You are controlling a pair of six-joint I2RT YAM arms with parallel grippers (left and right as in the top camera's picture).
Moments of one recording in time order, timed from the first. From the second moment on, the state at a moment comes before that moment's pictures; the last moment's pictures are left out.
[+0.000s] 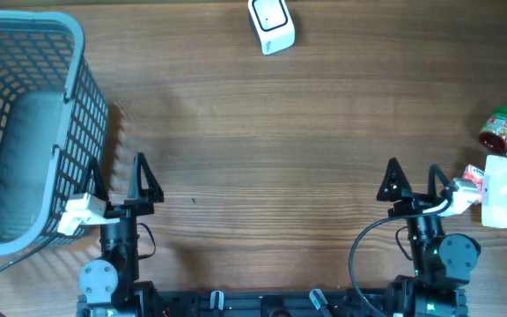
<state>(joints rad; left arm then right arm) 0.05 0.03 0.01 0.27 -0.02 -0.43 -0.19 0.02 0.02 -0.04 -0.19 0.42</state>
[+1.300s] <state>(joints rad) 0.05 0.01 0.01 -0.07 -0.03 -0.43 -0.19 0.02 0.02 -0.04 -0.16 0.47</state>
